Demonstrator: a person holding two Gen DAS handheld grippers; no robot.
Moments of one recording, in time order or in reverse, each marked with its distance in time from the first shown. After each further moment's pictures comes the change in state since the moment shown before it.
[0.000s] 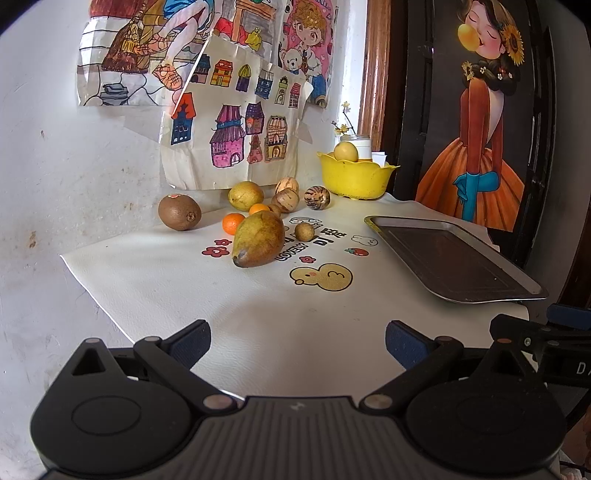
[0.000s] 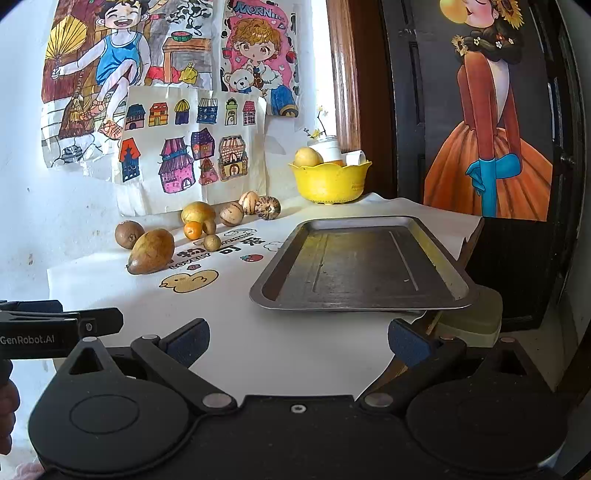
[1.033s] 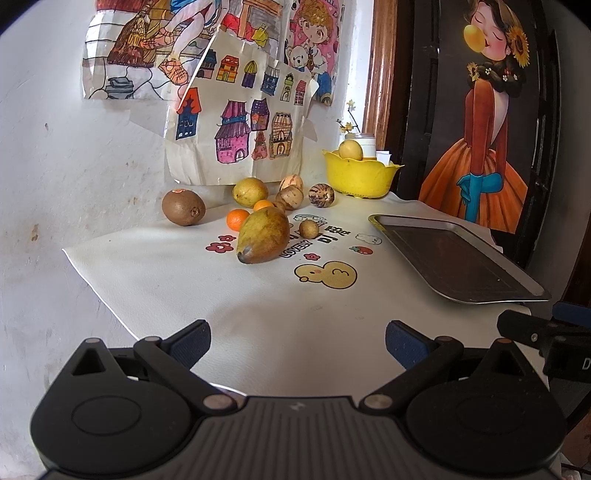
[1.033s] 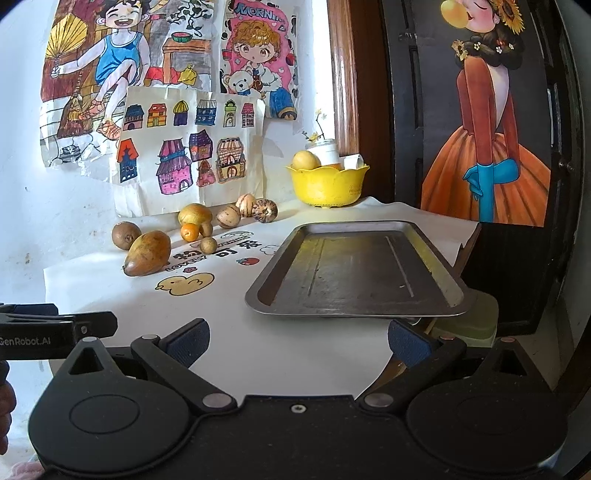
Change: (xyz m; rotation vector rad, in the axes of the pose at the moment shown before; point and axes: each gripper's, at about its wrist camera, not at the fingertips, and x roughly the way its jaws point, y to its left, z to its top) left arm 0.001 0.006 -0.002 -0.017 0.007 0.004; right arm 0.000 0.003 0.002 -0.011 -0.008 -0.013
